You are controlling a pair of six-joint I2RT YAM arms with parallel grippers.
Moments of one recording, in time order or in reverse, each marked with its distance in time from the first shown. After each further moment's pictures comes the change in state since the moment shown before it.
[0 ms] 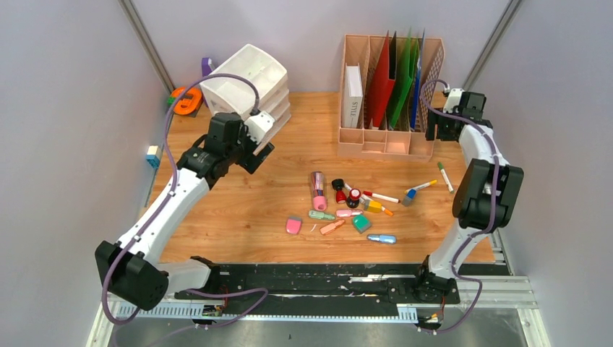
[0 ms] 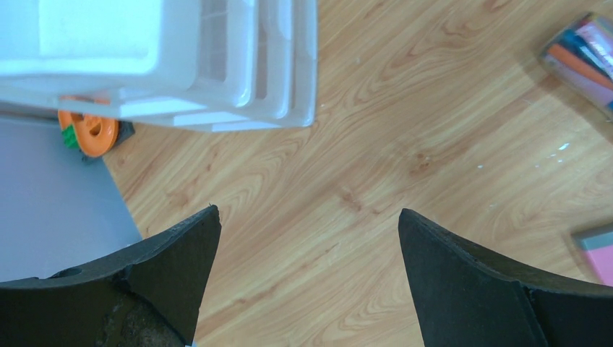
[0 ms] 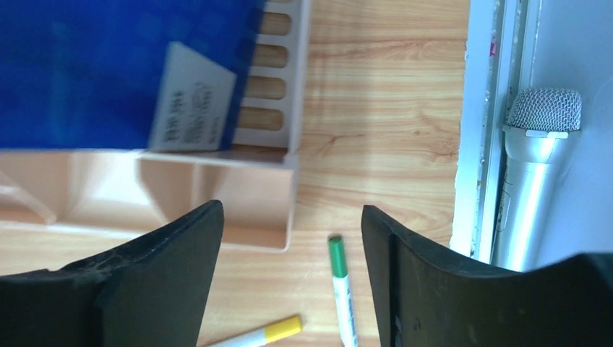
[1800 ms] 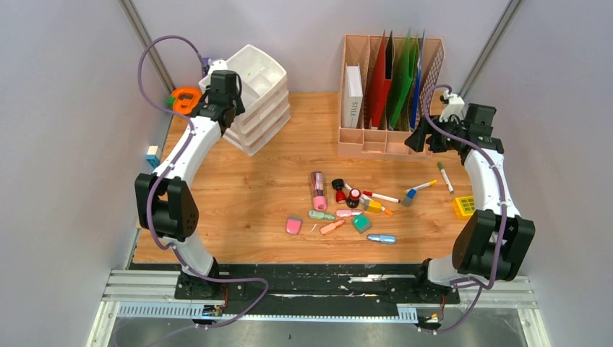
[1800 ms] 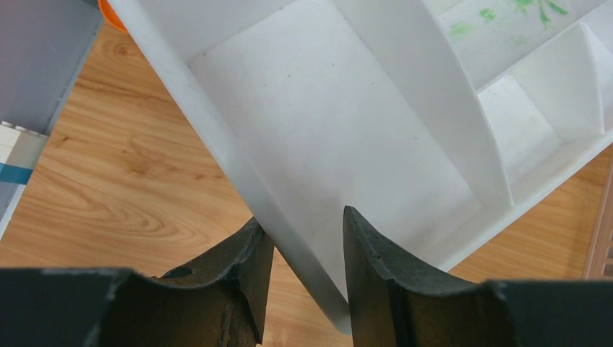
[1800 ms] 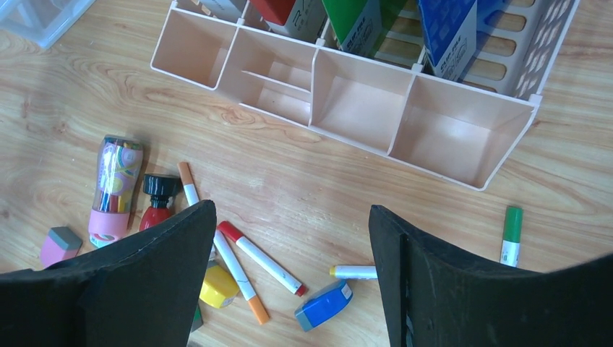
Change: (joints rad) left arm 0.221 0.499 0.406 0.163 -0.314 -0.790; right arm 0.019 -0.448 -0.256 -0.107 -0.452 0.091
